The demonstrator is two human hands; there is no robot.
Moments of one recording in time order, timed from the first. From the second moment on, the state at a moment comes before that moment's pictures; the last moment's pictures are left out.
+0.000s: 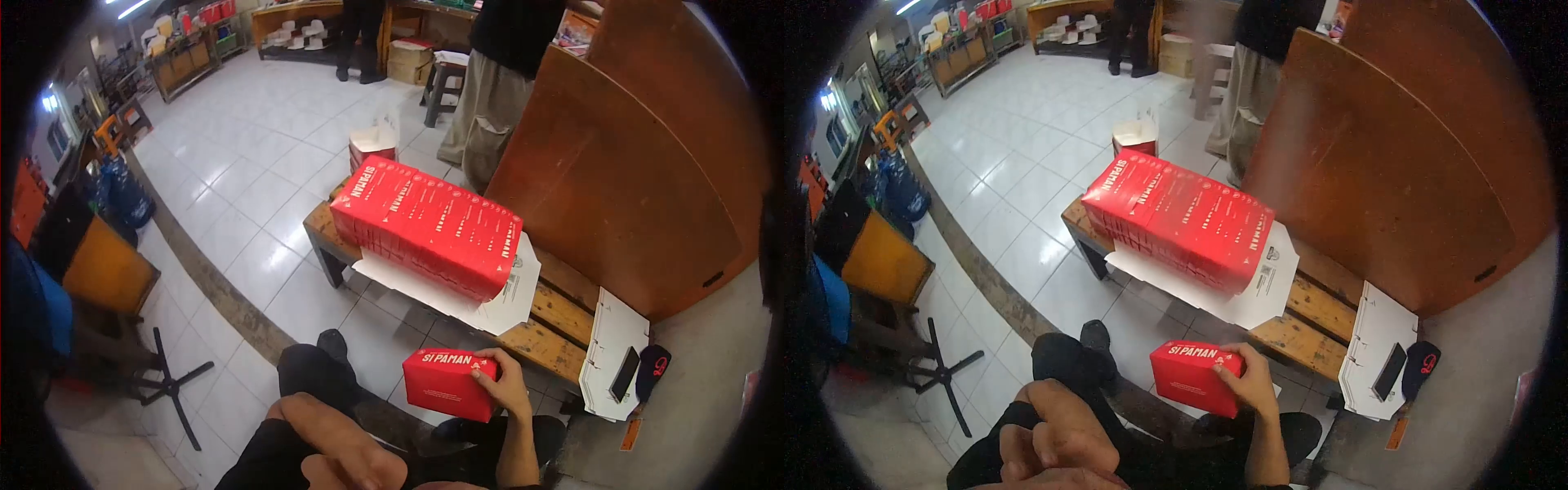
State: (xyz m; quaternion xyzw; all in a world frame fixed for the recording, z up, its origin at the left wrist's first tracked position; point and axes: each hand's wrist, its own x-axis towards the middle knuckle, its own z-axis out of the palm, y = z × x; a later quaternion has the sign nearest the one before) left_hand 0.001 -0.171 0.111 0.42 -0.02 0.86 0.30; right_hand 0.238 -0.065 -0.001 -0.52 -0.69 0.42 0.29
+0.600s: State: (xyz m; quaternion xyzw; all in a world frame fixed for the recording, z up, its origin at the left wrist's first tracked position) left_hand 0.013 -0.175 0.126 0.31 -0.03 0.87 0.39; right_hand 0.239 -0.063 -0.003 -0.51 -0.70 0.41 0.28
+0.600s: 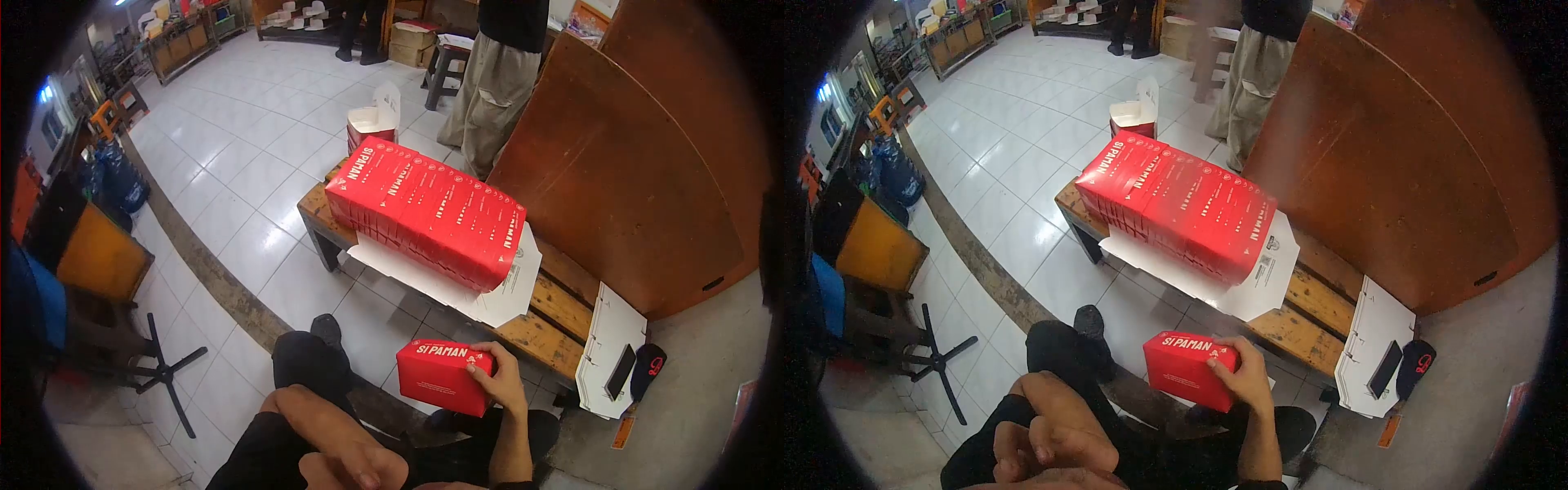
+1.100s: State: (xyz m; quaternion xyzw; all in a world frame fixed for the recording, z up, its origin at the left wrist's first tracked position) left_hand 0.014 -0.181 0.127 0.28 -0.03 0.86 0.42; right_hand 0.237 -0.064 -0.003 -0.52 -0.70 0.42 0.27
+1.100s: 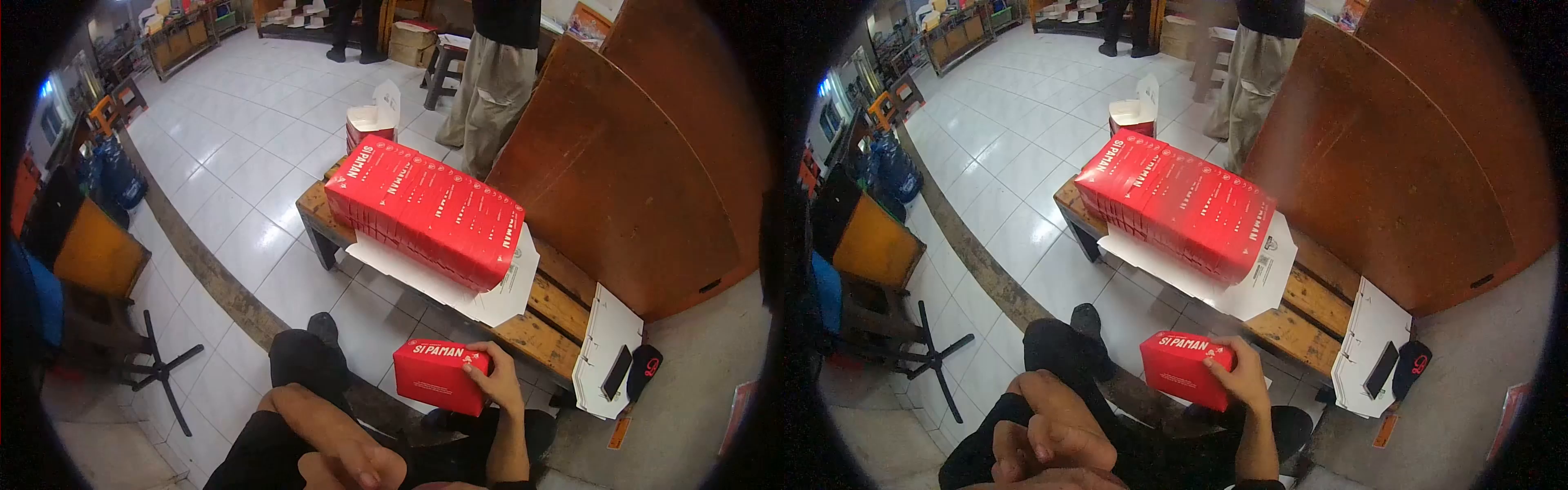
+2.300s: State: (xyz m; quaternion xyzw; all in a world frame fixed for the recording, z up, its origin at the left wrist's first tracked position) left_hand 0.023 -0.194 0.147 0.19 -0.03 0.86 0.46; right_hand 0.232 -0.066 0.002 -0.51 -0.71 0.42 0.25
